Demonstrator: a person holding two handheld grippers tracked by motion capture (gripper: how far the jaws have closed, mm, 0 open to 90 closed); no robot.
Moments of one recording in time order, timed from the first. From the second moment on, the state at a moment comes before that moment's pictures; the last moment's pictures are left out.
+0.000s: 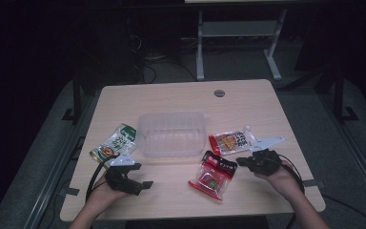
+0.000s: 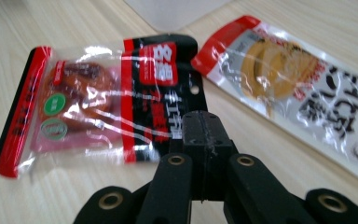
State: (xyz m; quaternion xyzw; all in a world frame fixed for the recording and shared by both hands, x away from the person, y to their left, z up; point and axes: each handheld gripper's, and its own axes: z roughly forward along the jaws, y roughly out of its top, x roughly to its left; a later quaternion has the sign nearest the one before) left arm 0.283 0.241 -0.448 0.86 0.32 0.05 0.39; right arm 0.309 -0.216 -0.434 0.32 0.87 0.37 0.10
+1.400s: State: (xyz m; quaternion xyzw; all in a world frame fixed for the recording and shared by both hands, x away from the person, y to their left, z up) left arm 0.282 0.242 -0.451 0.87 0.32 0.04 0.38; right arm 0.354 -0.163 -0.460 0.27 0.91 0.32 0.07
